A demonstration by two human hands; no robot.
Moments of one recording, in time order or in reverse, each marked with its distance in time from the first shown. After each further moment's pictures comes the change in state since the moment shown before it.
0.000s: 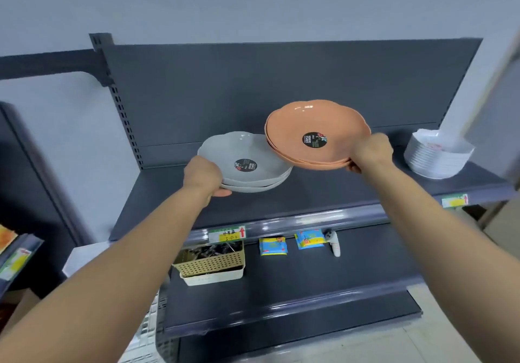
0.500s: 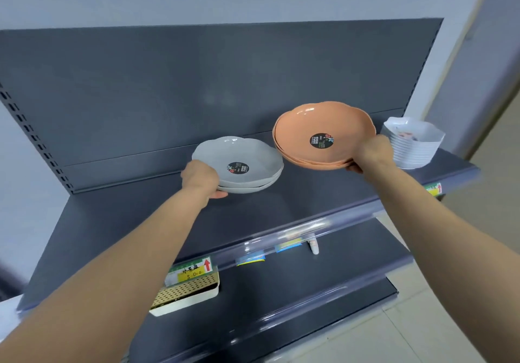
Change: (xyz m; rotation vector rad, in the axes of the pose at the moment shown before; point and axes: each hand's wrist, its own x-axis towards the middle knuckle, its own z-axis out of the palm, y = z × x) left_hand 0.104 -0.004 0.104 0.077 -0.132 -0.137; right_hand 0.115 0.048 0.002 0.036 0.120 0.092
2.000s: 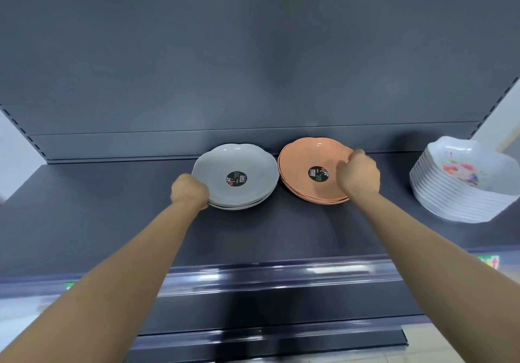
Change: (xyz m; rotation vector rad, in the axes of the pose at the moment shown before) left_hand 0.093 -0.039 0.120 0.226 0.384 -0.135; right_hand 0.187 0.058 0.074 -0.506 -0.162 -0.304
